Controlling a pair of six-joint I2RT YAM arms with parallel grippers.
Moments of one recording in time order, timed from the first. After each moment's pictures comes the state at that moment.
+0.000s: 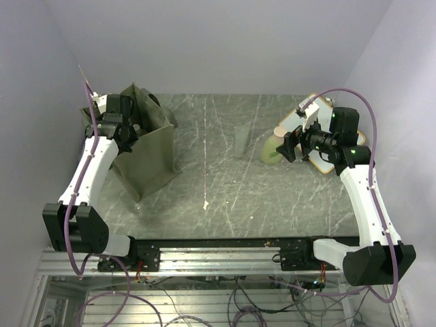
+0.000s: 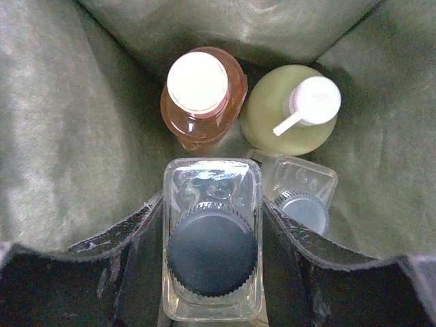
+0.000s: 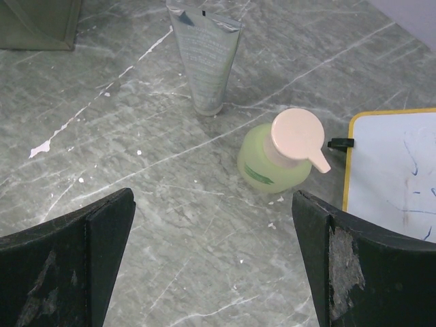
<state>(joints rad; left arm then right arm) -0.08 1.39 1.33 -0.77 -0.43 -0.45 0.03 1.15 1.18 -0.62 -0.61 -0.43</state>
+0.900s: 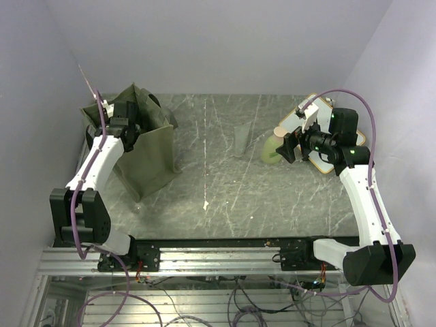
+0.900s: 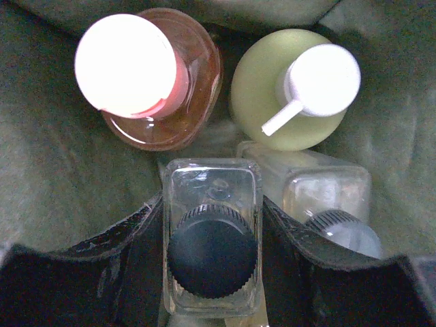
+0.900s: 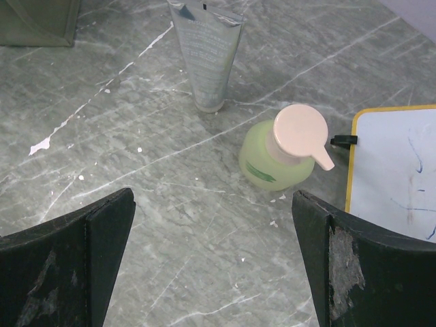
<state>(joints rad) -0.07 1.46 1.23 -0.68 -0.35 -0.43 0.03 1.15 1.17 -0.62 -0.61 -0.43</state>
